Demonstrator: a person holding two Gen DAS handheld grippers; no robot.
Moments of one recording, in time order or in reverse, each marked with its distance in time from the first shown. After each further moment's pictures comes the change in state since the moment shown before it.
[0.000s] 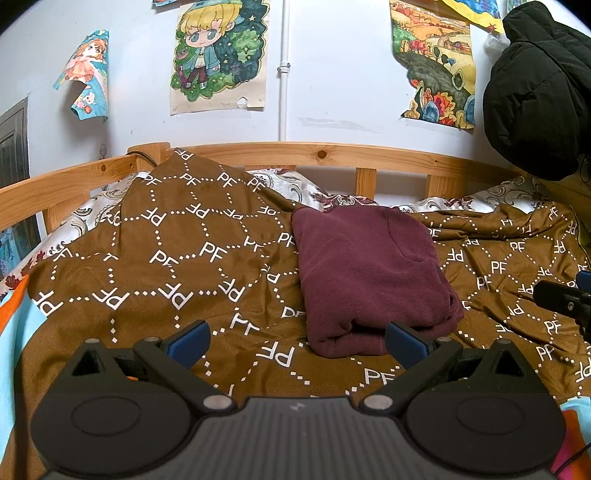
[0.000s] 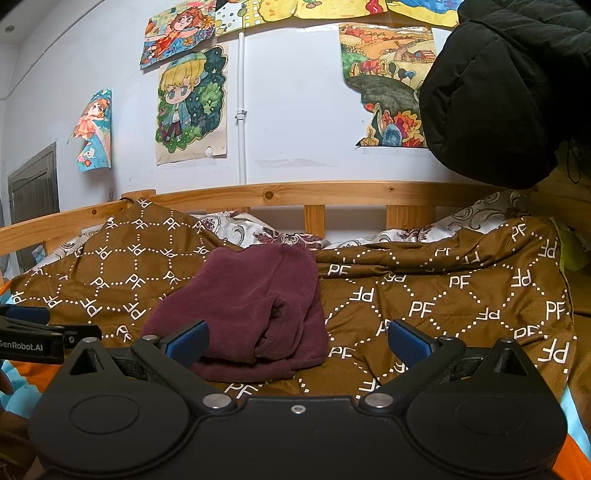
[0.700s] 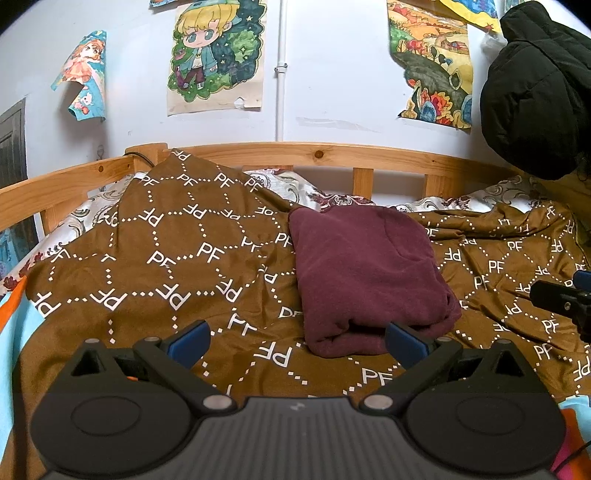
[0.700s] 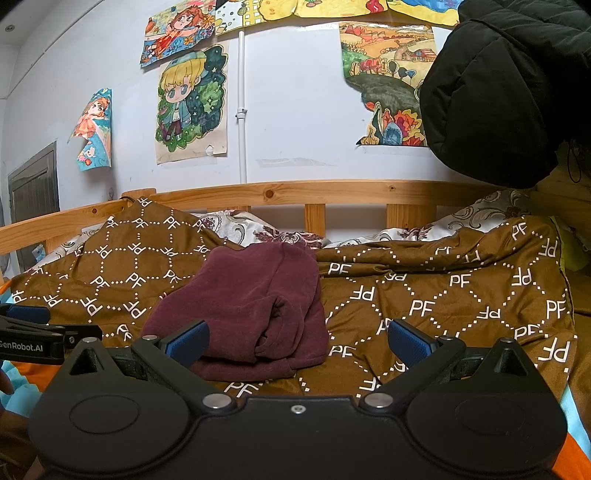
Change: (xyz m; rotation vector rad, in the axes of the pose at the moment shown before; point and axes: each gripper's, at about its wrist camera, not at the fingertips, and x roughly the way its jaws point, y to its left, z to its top) left arm 0.000 -0.001 -0.003 0.005 -0.001 -0.012; right arm 0.000 0.000 0.000 -0.001 0.001 0.000
